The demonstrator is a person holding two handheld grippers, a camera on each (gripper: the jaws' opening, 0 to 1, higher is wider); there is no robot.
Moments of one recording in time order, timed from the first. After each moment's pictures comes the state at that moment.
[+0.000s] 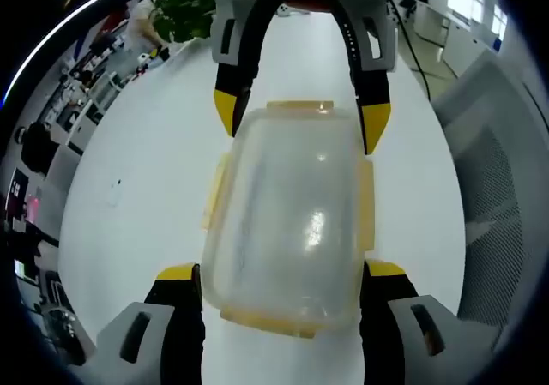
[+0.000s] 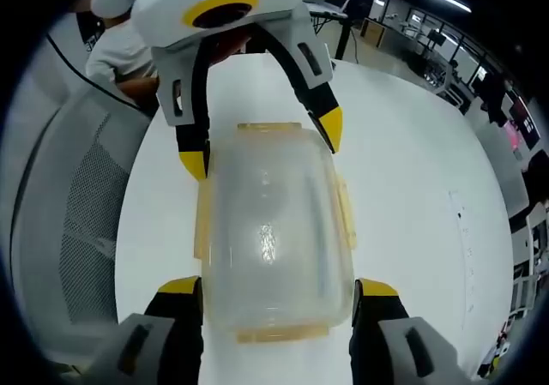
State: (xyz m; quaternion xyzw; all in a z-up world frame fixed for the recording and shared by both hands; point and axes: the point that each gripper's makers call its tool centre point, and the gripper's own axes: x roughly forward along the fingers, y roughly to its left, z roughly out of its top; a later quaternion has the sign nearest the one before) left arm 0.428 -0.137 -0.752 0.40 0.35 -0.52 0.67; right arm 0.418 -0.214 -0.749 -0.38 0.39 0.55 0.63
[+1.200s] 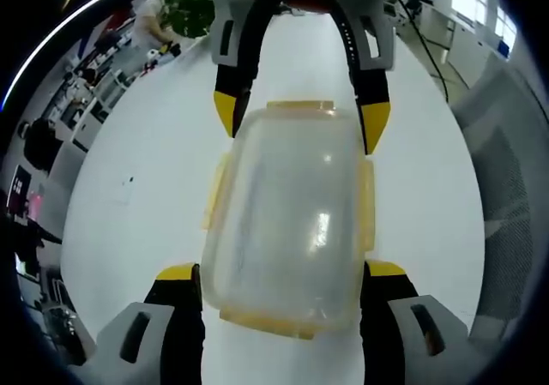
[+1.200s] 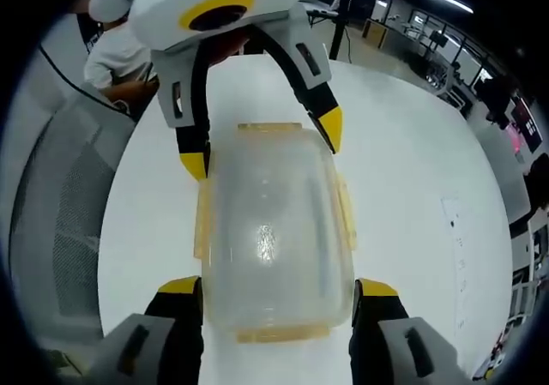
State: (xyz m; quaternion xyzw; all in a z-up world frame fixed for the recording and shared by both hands) left arm 0.473 -0.132 -0.752 0.40 0.34 -0.51 0.68; right arm 0.463 -0.209 -0.749 -0.38 0.39 0.56 0.62
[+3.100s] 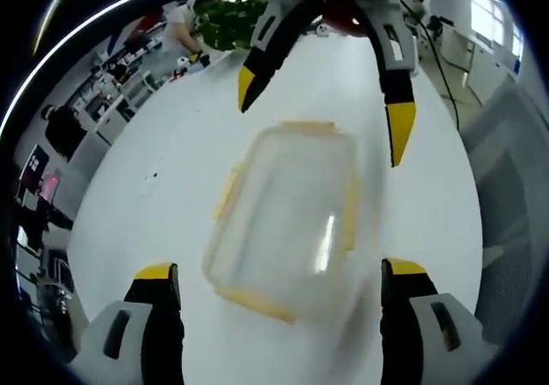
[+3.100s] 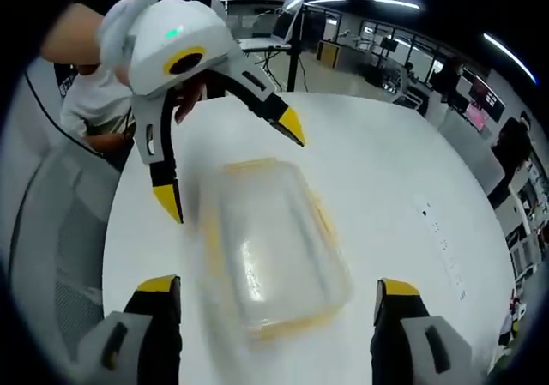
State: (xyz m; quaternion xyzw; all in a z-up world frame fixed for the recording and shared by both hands) left arm 0.462 -0.122 -0.731 0.36 0.31 -0.48 0.74; right arm 0.455 -0.208 -0.719 -0.29 0.35 0.52 0.73
